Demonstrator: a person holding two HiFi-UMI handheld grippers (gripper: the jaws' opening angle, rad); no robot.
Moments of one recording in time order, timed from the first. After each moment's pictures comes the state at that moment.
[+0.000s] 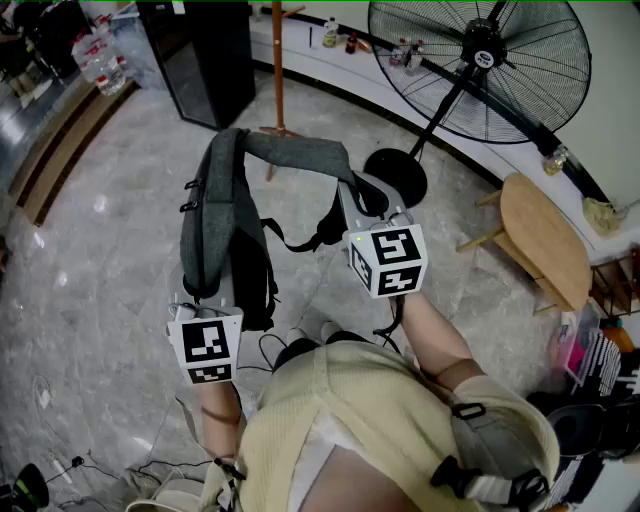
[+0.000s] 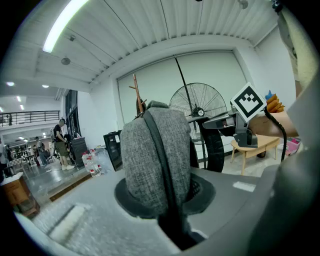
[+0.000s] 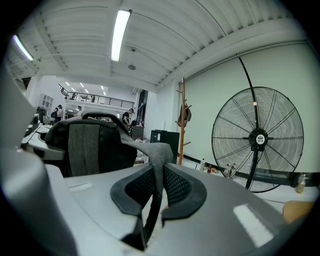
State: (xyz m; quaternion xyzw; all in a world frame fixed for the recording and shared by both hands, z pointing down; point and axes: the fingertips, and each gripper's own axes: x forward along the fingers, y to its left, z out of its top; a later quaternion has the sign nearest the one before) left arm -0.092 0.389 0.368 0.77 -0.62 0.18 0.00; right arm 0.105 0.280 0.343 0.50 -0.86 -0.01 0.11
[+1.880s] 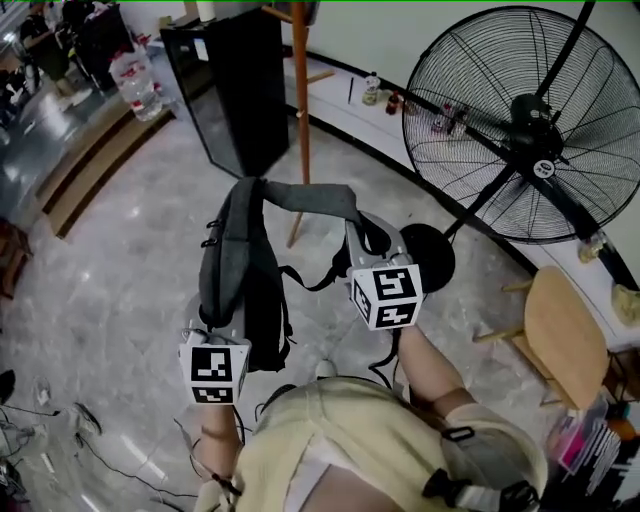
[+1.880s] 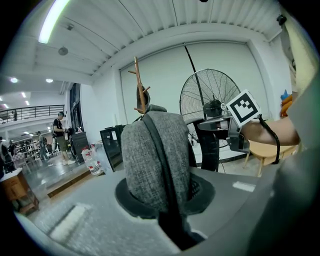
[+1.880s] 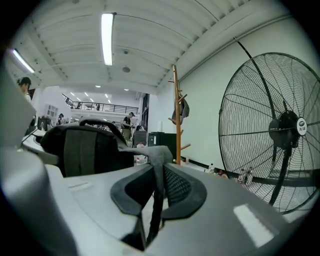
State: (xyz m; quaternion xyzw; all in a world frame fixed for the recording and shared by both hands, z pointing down) left arm -0.054 0.179 0.383 0.75 -0.64 0.19 0.04; right arm 0.127 0.040 0.364 0.46 -0.89 0.01 0.08
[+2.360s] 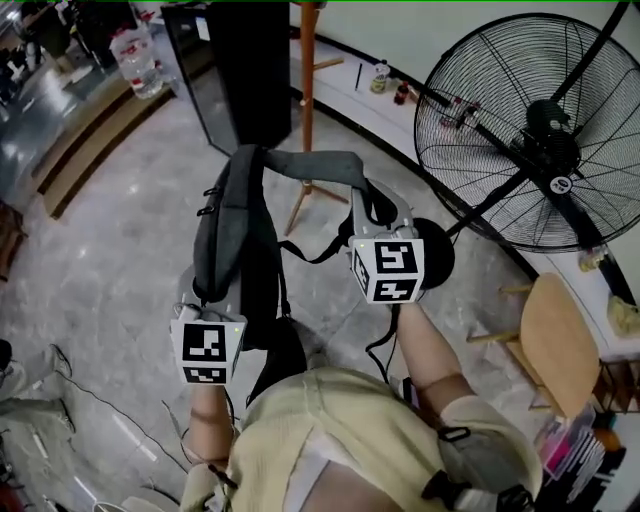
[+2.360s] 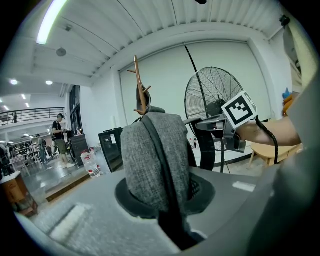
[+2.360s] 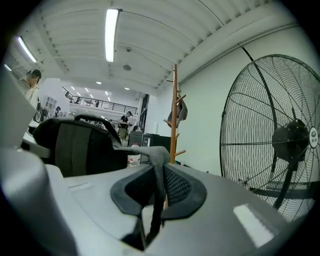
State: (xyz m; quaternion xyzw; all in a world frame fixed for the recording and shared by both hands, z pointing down) left arm -0.065 0.117 0.373 0.75 -0.64 0.18 0.02; right arm 0.115 -0.032 0.351 0.47 -0.88 -0.03 0.08
